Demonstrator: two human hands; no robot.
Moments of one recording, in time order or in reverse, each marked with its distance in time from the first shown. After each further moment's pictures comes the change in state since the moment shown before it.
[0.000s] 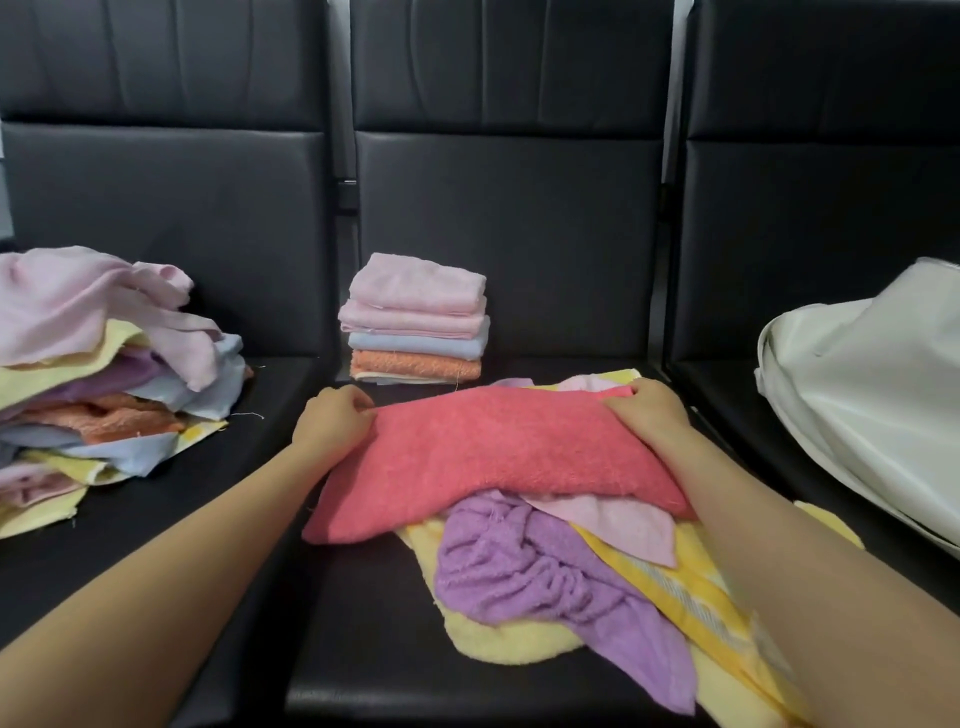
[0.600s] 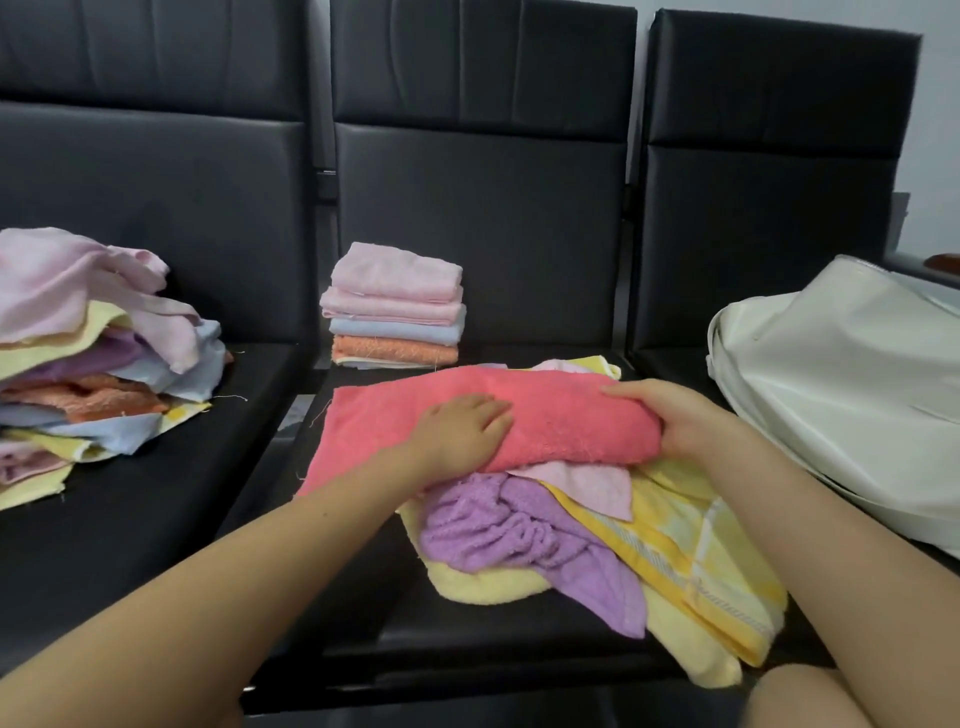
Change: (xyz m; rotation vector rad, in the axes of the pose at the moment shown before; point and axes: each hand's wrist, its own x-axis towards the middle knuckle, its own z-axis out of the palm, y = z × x) left_hand -0.091 0.122 0.022 0.050 -0.307 0.542; right_hand -0.063 0.006 -0.054 0.688 -0.346 0.355
